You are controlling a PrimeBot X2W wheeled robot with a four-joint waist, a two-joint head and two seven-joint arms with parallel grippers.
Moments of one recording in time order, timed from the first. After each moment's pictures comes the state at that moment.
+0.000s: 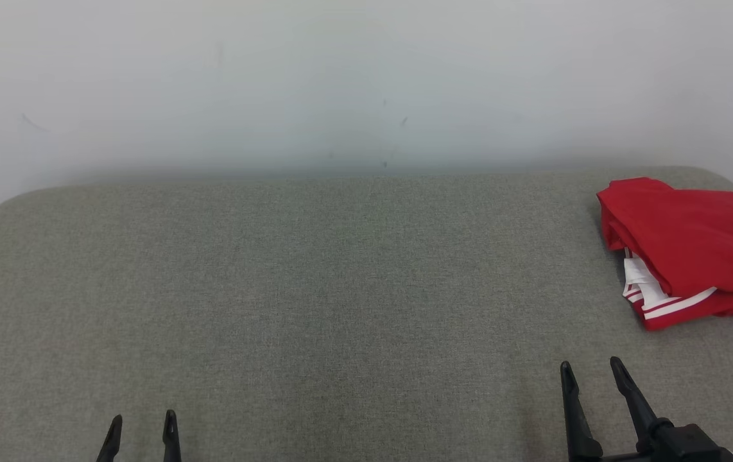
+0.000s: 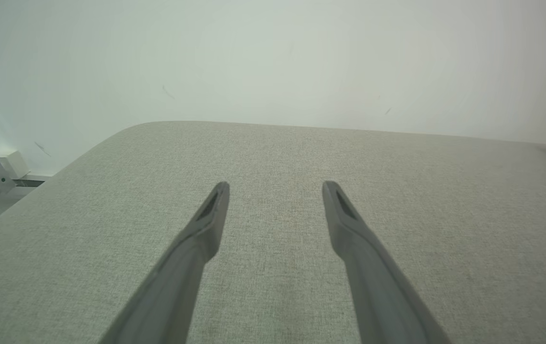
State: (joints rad) left arm 0.11 0.05 0.08 0.17 -0.12 -0.11 -0.26; right arm 0.07 -0.05 -0.02 0.14 0.07 0.13 -0.26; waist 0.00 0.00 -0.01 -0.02
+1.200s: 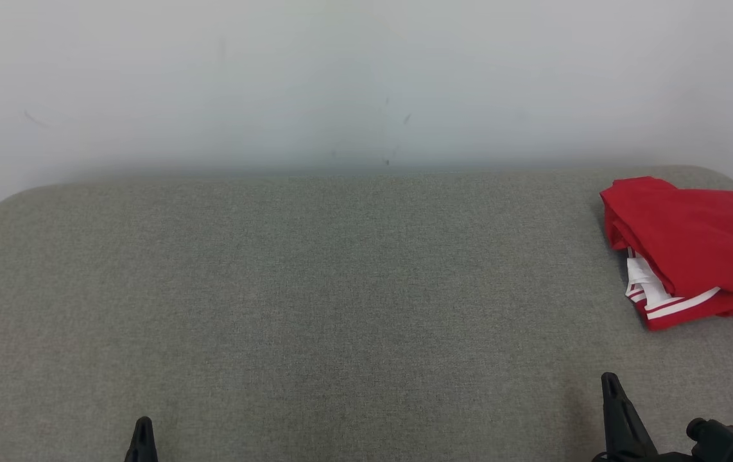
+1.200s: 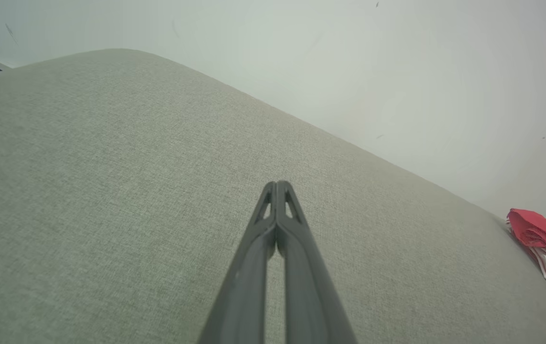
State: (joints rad) left arm 0.10 0.05 0.05 0.18 -0.50 -0.11 -0.21; right arm 0.06 -0.06 -0.04 0.20 0.49 0.13 -0.15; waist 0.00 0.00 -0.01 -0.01
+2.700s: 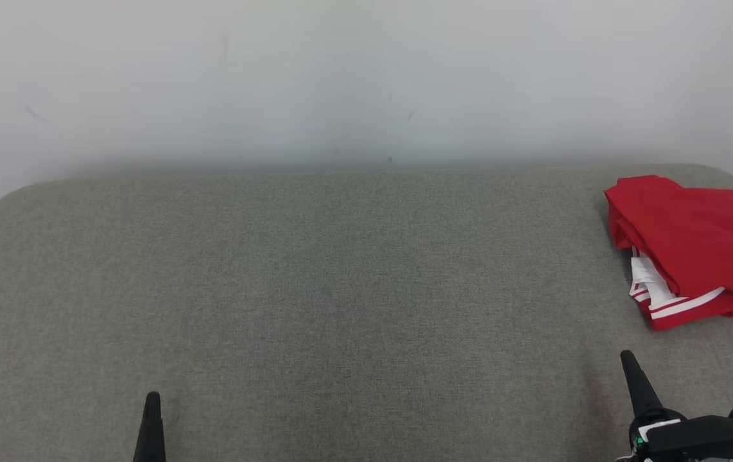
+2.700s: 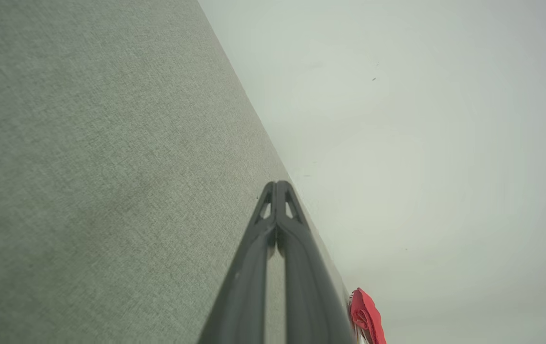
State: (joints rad) left arm 0.04 0.05 0.00 0.15 -1.20 -0.12 -0.11; right arm -0.03 -0.07 -0.14 0.22 1.20 0.13 0.10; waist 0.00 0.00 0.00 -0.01
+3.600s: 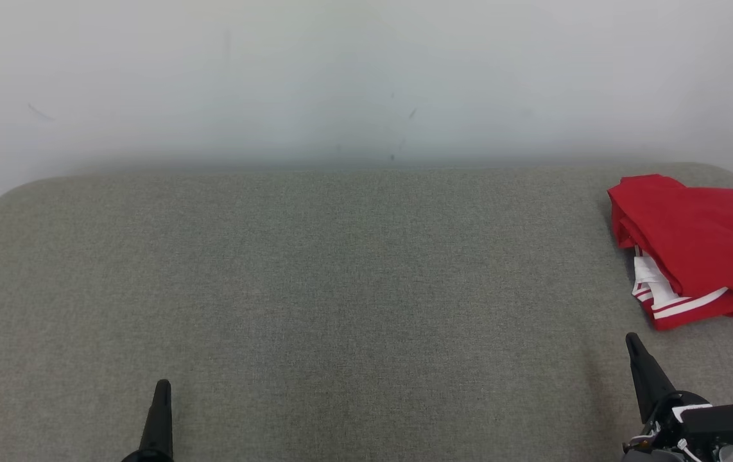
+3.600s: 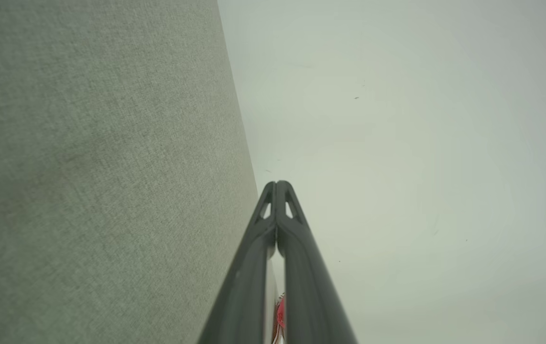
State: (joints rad) left arm 0.01 0.05 -0.02 0.14 -1.53 -0.12 -0.06; right arm -0.07 -0.07 -0.20 0.23 1.52 0.13 0.22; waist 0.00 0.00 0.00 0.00
